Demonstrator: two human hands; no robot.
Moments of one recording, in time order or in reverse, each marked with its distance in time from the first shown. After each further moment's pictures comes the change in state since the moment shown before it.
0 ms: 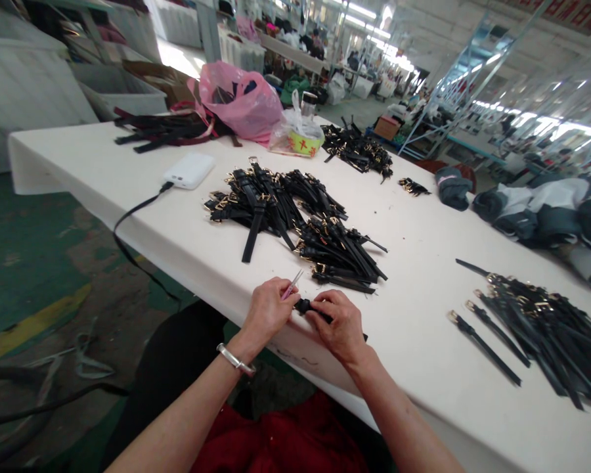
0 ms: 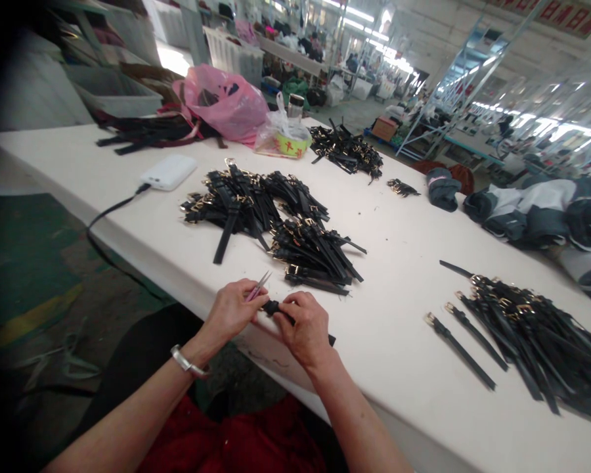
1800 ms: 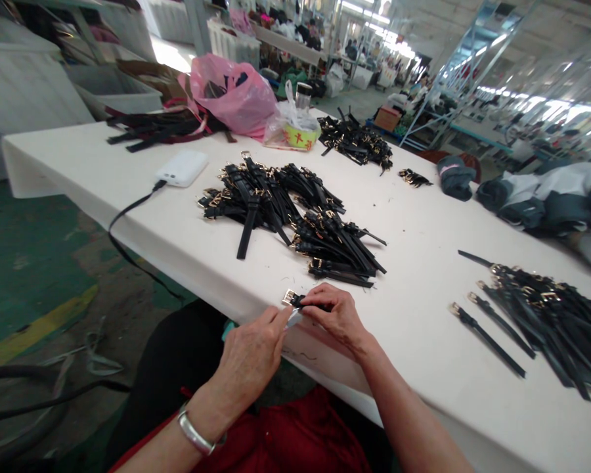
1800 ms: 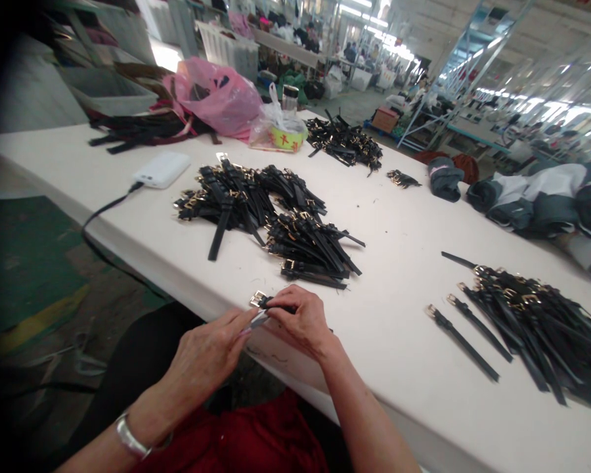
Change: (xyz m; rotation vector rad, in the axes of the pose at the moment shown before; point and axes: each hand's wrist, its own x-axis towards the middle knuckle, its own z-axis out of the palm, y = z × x) left_hand -0.072 0.014 -0.015 0.665 -0.185 0.209; right_hand 0.009 0.012 -0.002 0.443 -0.113 0.104
